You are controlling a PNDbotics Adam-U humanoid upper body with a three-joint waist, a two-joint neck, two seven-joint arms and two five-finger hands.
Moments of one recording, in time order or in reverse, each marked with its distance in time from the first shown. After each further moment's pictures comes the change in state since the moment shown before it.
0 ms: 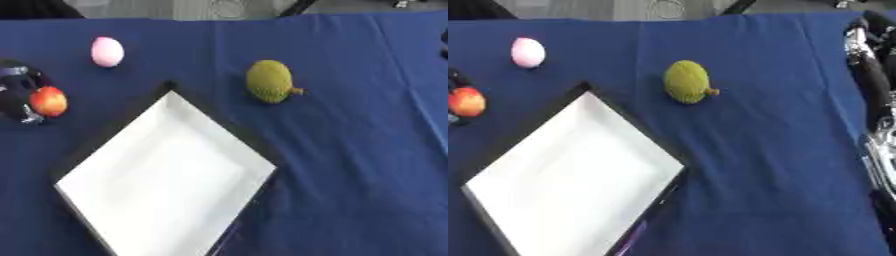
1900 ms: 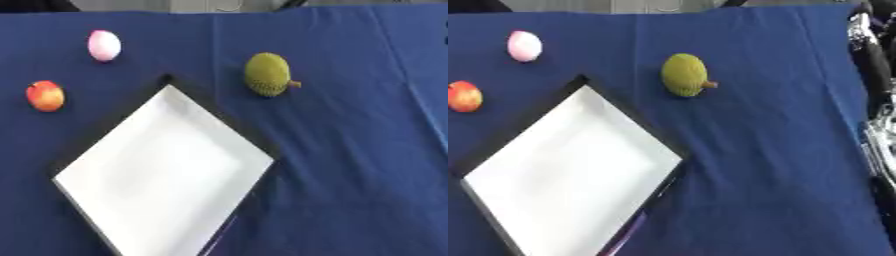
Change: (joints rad) left arm 0.249 0.438 -0.004 -0.619 0.430 0.063 -0.184; right arm 0.018 -0.028 -0.031 -0.001 -0.001 -0.009 -0.029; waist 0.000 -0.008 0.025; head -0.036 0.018
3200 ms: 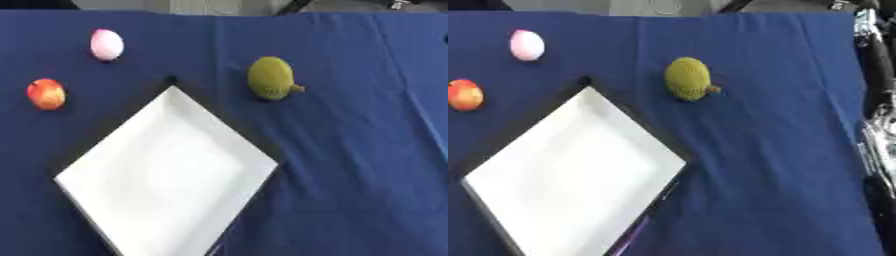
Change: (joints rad) left arm 0.313 -0.309 0.316 -0.278 0.437 0.115 1.080; right arm -0.026 0.043 -0.012 0.001 -0.016 -0.014 -0.009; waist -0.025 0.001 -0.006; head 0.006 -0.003
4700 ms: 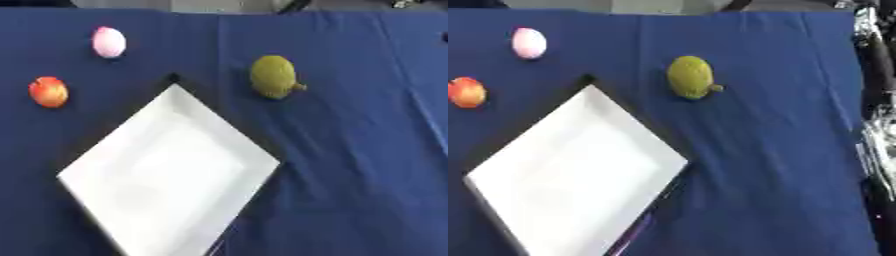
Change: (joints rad) left arm 0.123 -0.358 0.080 -0.075 0.110 -0.116 0.210; right arm -0.015 0.037 0.007 -0.009 0.000 -0.004 0.022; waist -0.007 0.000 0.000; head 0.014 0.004
